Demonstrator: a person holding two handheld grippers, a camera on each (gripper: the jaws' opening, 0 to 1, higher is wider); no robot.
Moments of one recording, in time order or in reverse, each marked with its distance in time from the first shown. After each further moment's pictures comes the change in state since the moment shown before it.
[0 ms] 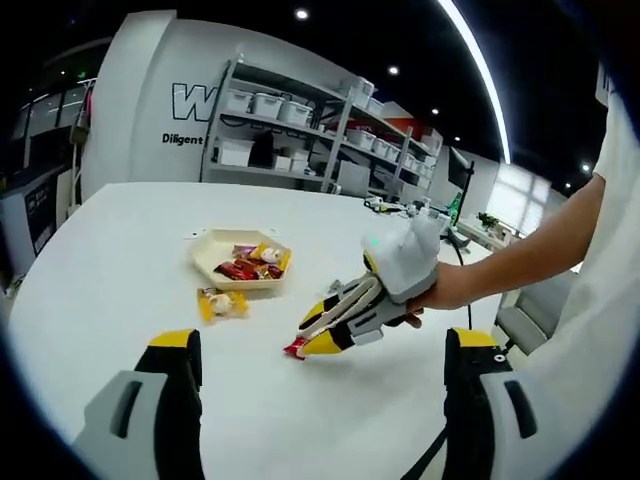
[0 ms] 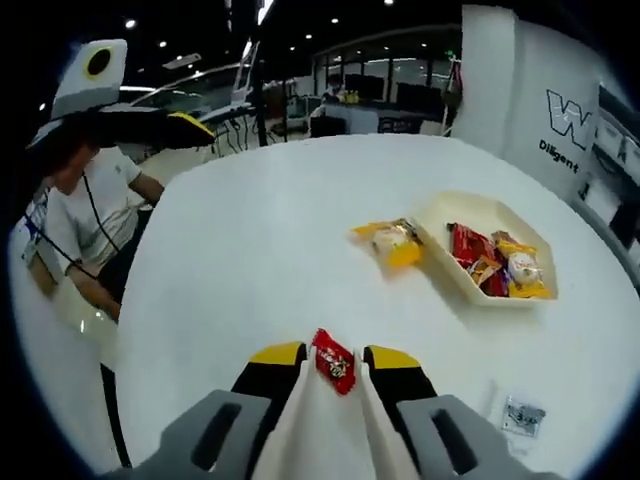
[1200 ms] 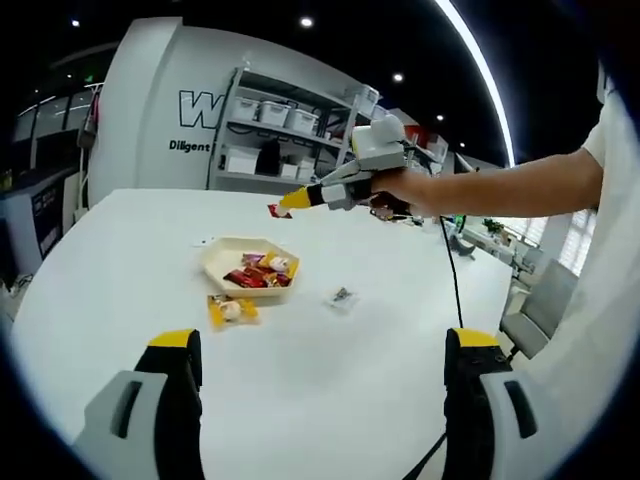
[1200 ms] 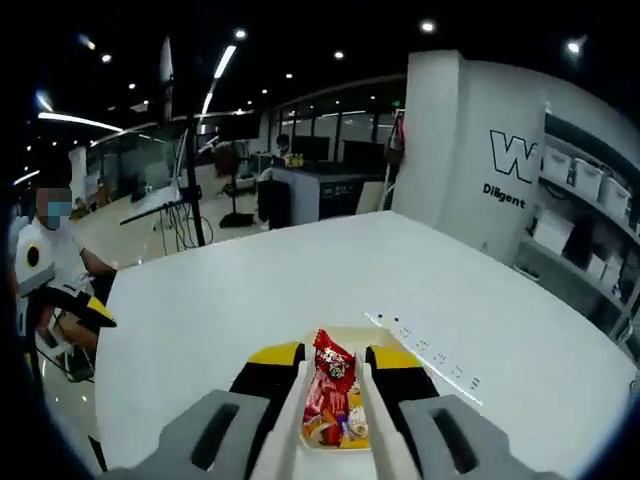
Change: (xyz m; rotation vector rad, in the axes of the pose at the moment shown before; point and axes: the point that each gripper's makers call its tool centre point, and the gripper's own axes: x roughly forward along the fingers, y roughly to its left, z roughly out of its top) left arm -0.012 0.004 0.009 -0.003 -0.037 0.030; right arm -0.061 -0.135 0.179 -0.051 -0.276 -0.197
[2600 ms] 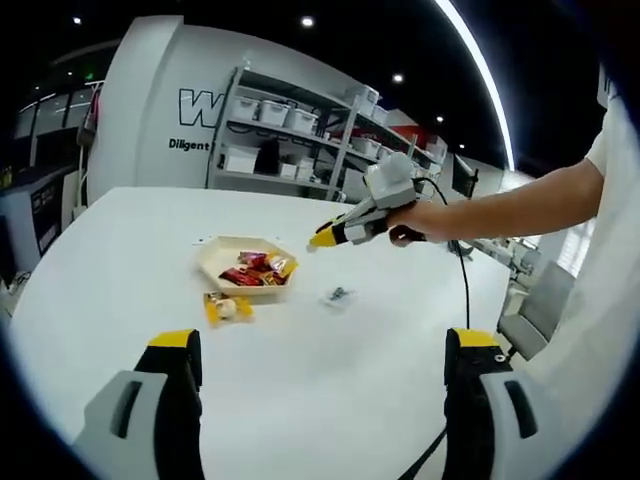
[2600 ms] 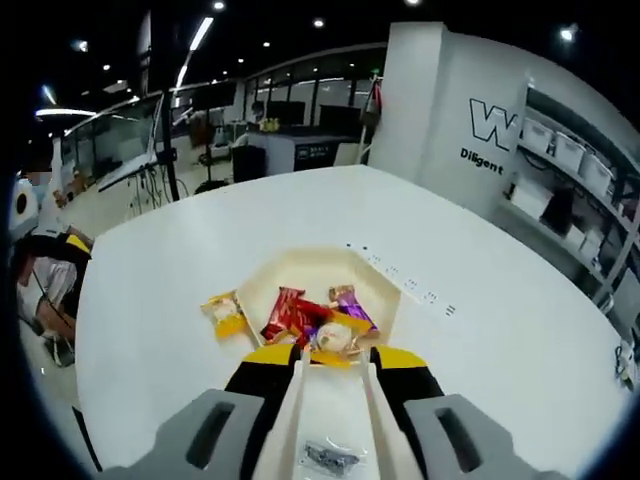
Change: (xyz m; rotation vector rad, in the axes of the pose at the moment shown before) left arm 0.002 -0.005 -0.003 -0.009 0.004 -0.010; right arm -0.037 -0.023 -0.116 0.067 0.201 -0.110
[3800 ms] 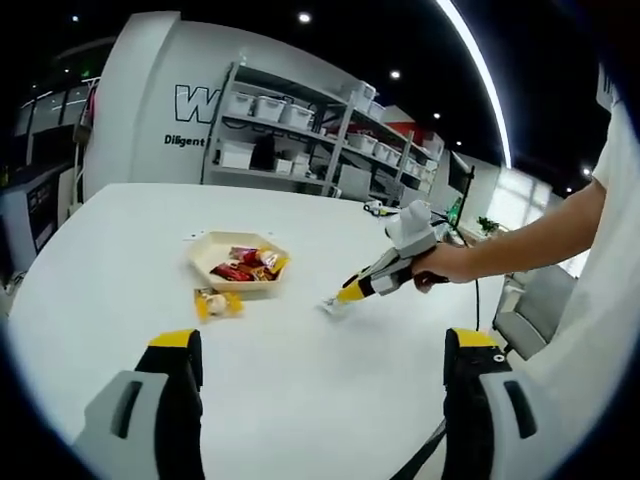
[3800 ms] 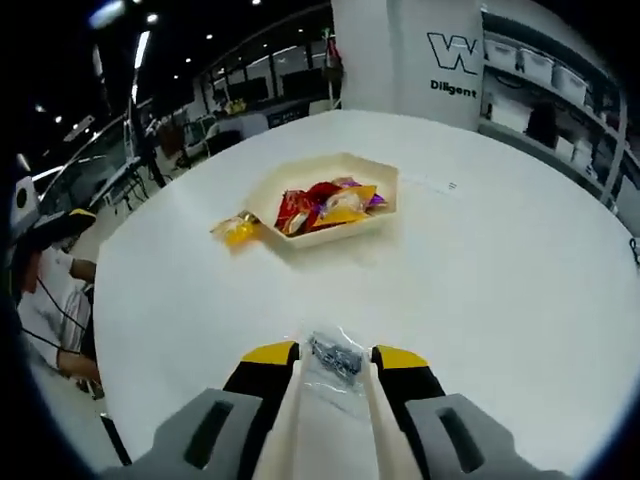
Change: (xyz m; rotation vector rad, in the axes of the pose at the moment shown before) left arm 0.006 -0.012 -0.004 0.000 0.018 -0.020; right arm -0.026 0.036 -0.112 0.252 0.141 0.041
